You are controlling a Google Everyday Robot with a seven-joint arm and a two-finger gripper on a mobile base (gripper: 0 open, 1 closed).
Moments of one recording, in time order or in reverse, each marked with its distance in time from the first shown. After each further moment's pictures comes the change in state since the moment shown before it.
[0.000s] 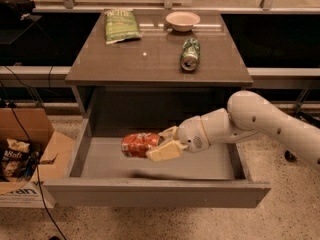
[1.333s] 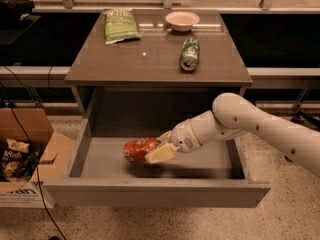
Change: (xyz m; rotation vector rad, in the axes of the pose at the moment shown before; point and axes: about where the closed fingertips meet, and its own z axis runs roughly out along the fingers) arm 0.034 -0.043 0.030 0.018 0.108 0.045
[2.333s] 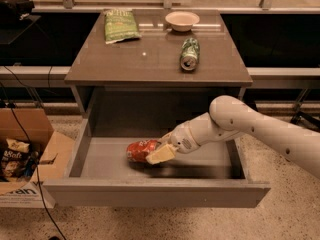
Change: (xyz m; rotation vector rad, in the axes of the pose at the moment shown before) arm 0.015 -0.026 0.009 0.070 0.039 0.027
